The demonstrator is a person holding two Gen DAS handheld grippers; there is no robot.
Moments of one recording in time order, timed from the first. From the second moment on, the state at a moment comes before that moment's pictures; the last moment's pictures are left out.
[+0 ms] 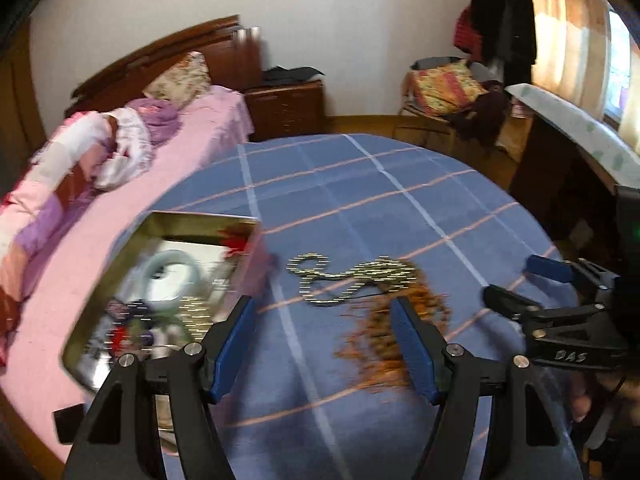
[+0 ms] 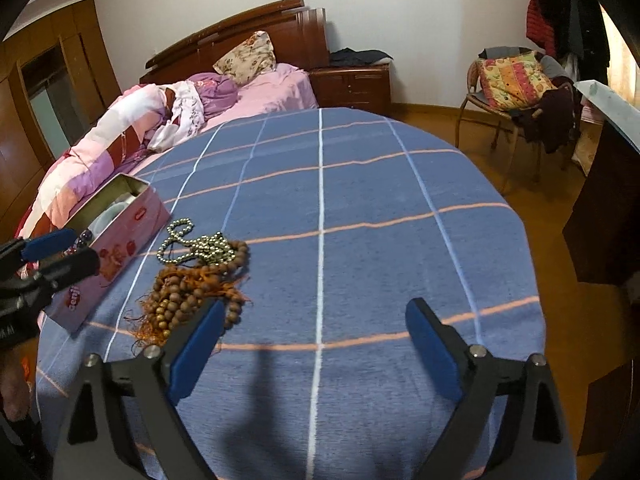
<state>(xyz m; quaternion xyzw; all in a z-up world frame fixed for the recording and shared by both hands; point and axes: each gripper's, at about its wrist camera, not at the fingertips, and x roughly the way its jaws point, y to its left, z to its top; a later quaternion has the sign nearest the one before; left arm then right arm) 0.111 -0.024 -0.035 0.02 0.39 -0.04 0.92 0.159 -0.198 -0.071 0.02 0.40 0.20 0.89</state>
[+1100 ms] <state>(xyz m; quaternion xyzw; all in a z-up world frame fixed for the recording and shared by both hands) 0.104 -0.007 -0.016 -0.02 0.33 -0.04 0.94 0.172 -0.165 -0.062 -0.02 0.40 0.22 0.89</state>
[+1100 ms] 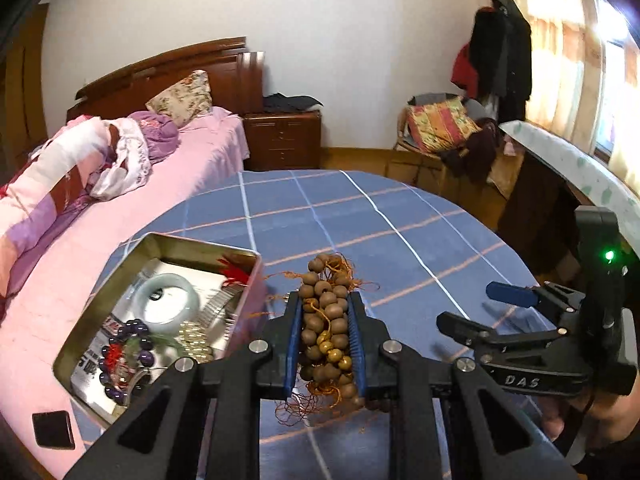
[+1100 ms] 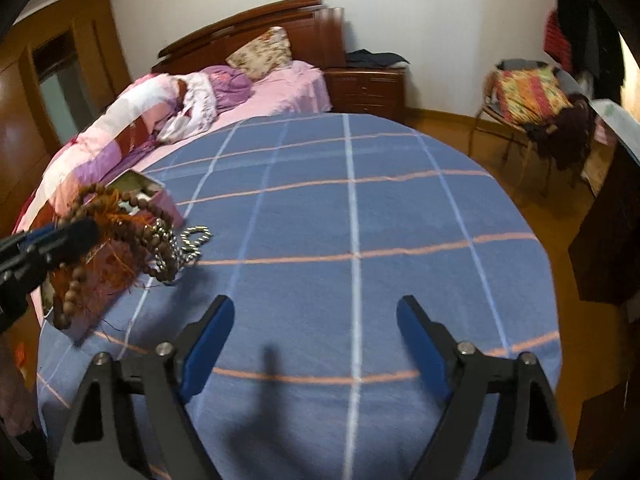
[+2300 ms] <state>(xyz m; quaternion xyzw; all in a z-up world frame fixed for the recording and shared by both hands) 0.076 -0.008 -0.065 0.01 0.41 -0.09 0.91 0.175 -0.153 -0.067 -0.03 0.42 0.24 0.88</state>
